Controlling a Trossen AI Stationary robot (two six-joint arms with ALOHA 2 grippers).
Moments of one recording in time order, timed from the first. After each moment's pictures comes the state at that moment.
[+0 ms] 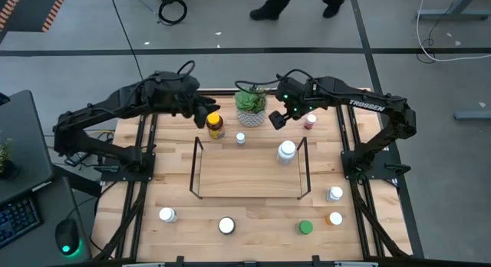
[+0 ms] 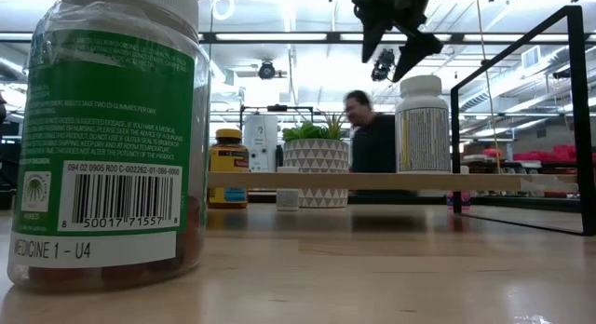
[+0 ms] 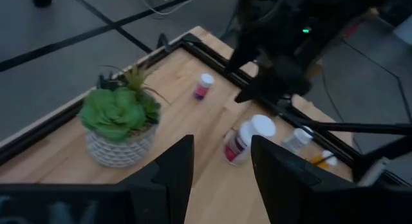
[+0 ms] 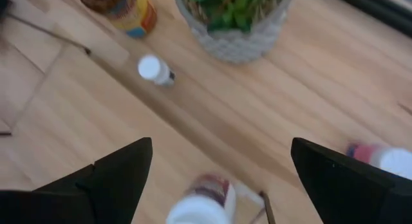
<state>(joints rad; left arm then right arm) 0.25 1.20 1.43 -0.68 -0.07 -0.45 -0.27 1.51 1.57 -1.14 0.08 0.69</state>
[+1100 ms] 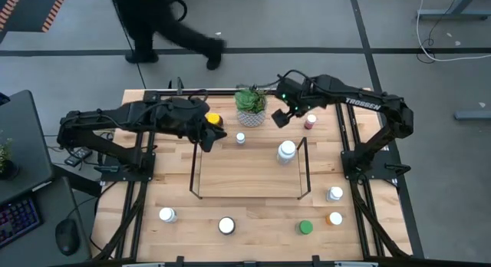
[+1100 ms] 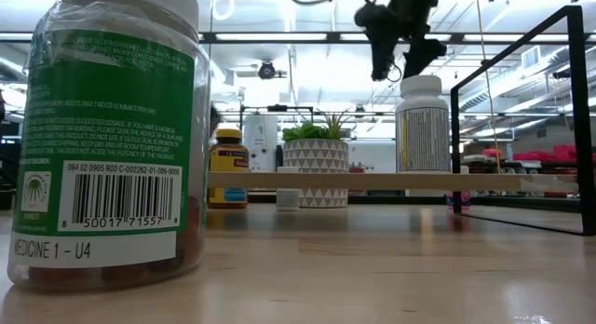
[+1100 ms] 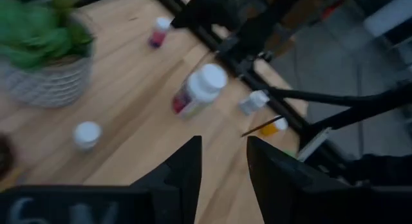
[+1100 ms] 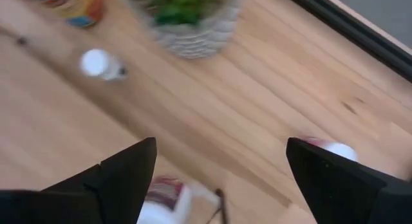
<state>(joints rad) -0.01 1.25 1.43 -0.71 -0.12 -0.74 -0.32 1.54 1.57 -1.24 0.17 0.63</state>
